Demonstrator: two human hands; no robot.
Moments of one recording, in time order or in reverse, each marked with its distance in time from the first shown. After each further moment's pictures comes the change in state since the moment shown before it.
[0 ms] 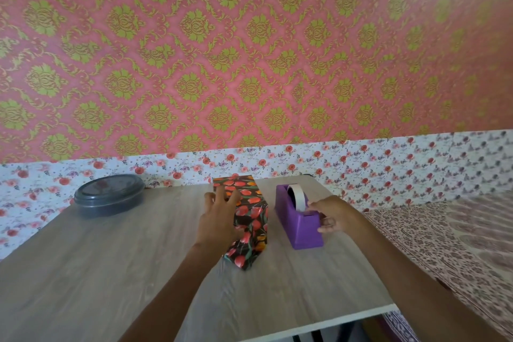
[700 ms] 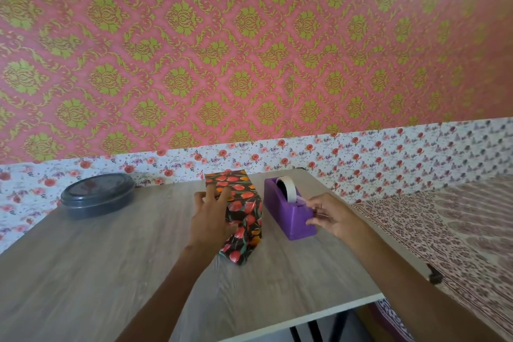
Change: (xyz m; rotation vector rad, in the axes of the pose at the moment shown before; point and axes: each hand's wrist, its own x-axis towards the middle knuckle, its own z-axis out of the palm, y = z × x) left_hand -0.005 -0.004 0.005 -0.066 0.022 -0.020; right_hand -0.005 0.029 0.002 0.586 -0.035 -0.052
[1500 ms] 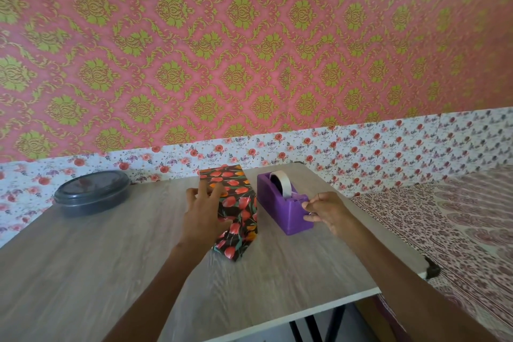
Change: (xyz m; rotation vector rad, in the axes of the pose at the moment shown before) left_hand 0.002 -0.002 0.000 0.025 -0.003 -0.013; right_hand 0.024 0.013 -0.009 -0.390 0.064 -0.181
